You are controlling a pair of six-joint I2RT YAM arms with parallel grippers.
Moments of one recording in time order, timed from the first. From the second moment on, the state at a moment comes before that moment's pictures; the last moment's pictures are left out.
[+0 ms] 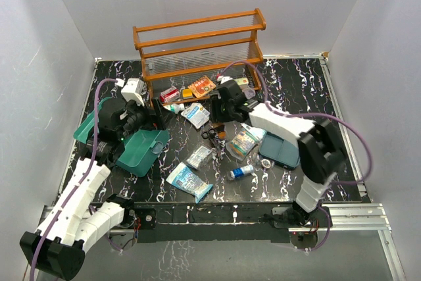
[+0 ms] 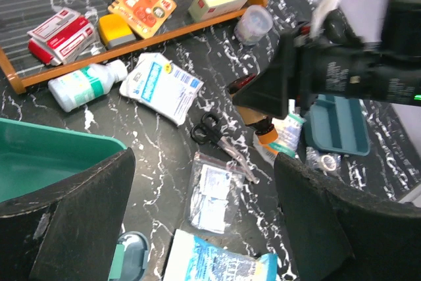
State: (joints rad) left arm -0.32 0.89 0.88 -0.37 0.23 -0.32; right arm 0.65 1.80 1.31 -0.37 0.04 0.34
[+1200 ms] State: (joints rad) left arm -0.46 1.00 0.54 0.43 0.17 -0.56; right arm 0.79 1.63 1.29 -0.12 0.07 1.76
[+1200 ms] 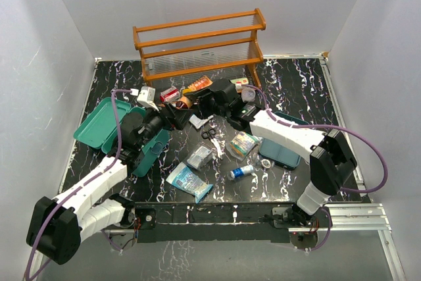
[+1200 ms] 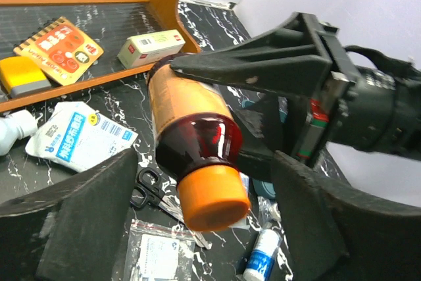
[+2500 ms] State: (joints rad) left arm -0.47 1.13 0.97 -0.27 0.65 -0.43; right arm 0.52 1.21 0.99 0.13 -0.63 0.33
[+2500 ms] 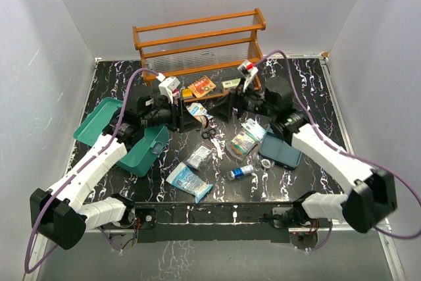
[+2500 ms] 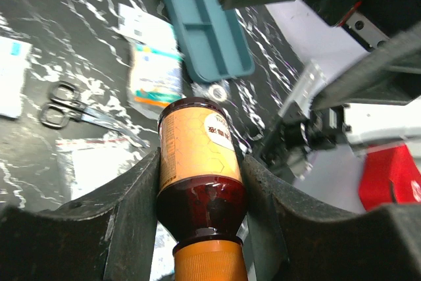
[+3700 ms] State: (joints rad) left arm -0.46 1.23 1.05 -0.22 0.91 -0.69; right arm 0.66 1.20 0.95 -0.02 -0.70 -0.16
